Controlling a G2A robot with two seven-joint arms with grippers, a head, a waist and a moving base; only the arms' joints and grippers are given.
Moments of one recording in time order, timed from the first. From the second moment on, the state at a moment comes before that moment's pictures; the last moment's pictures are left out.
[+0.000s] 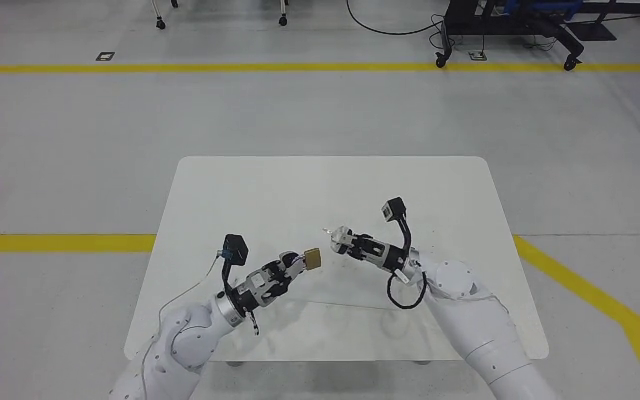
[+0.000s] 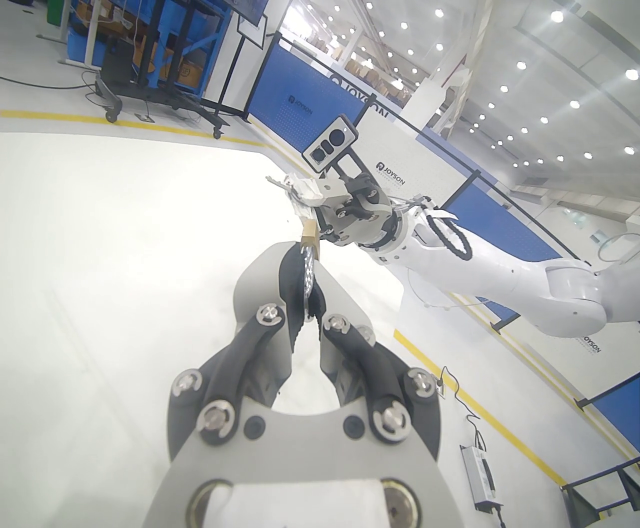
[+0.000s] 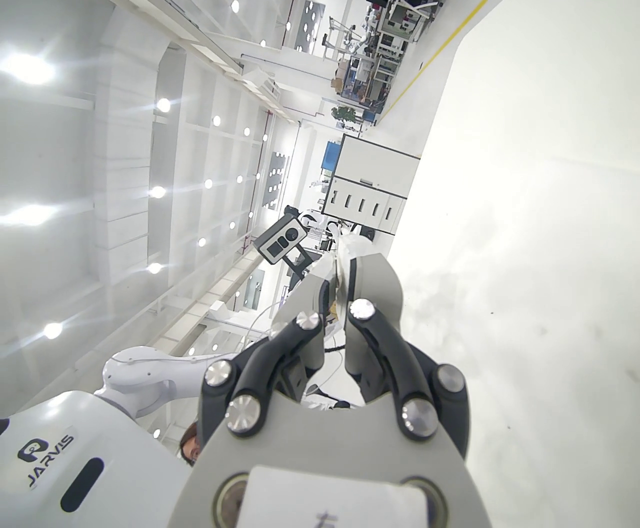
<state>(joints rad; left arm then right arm) 1.24 -1.18 -1.12 -1.45 0.62 -0.73 -0.06 -0.94 -1.19 1.04 -1.15 0.41 -0.48 0.85</state>
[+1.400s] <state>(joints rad) 1.14 -1.21 -1.07 -1.34 0.53 -0.77 -0.18 -0.96 -1.19 1.09 -1.16 0.37 -0.51 0.83</state>
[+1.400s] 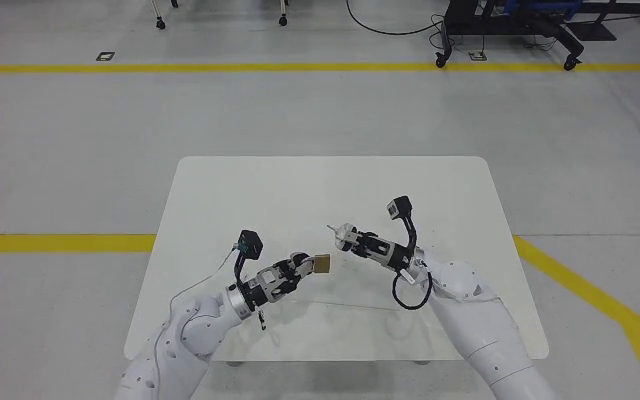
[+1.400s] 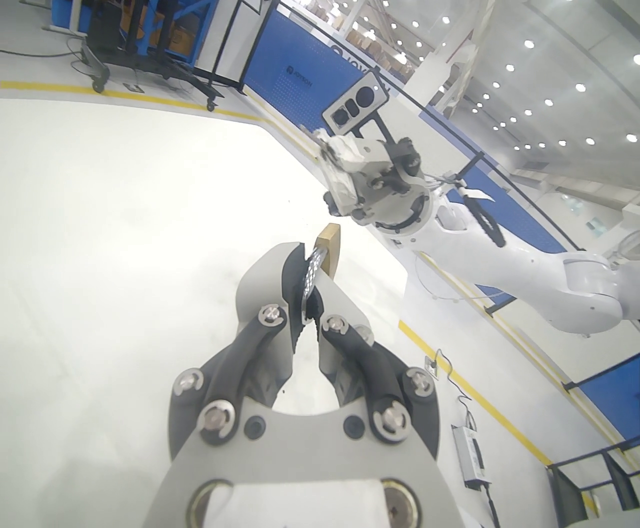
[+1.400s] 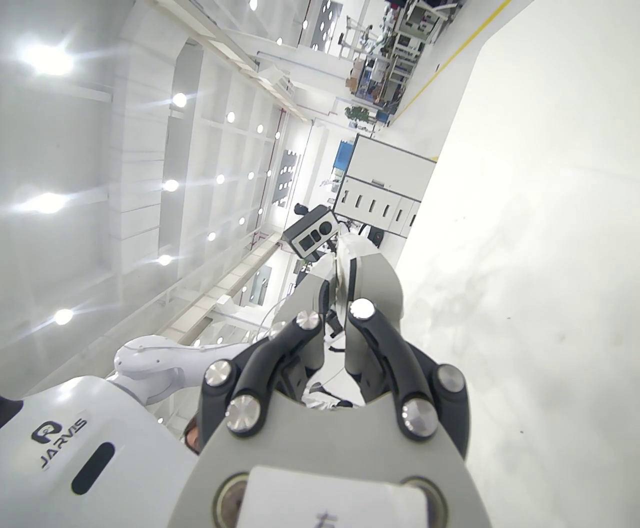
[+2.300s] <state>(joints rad) 0.96 -1.25 -0.97 -1.07 0.02 -0.76 -0.49 -1.06 -1.18 1.16 -1.32 0.45 -0.57 0.96</state>
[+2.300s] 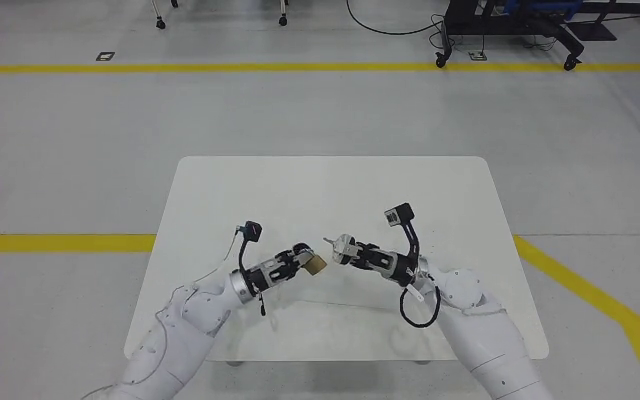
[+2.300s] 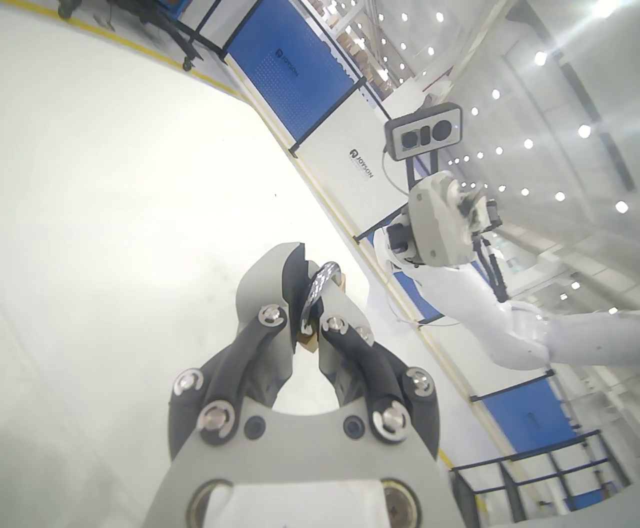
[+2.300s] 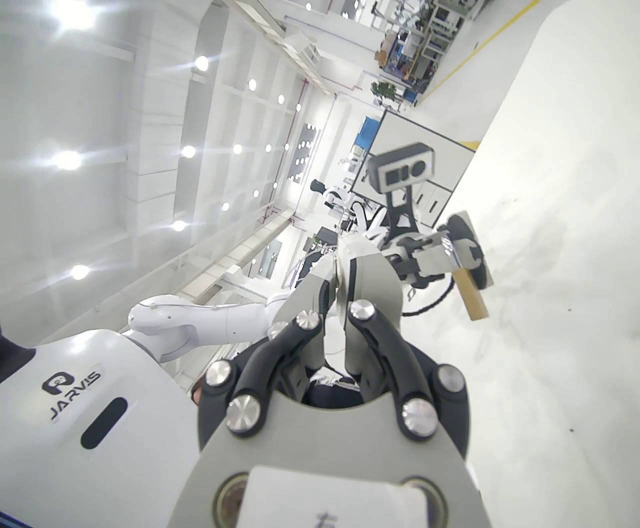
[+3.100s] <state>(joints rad) 0.84 -1.27 -0.95 -0.89 -0.49 -0.49 -1.05 -1.13 -1.16 1.24 -1.41 0.38 -0.60 0.88</state>
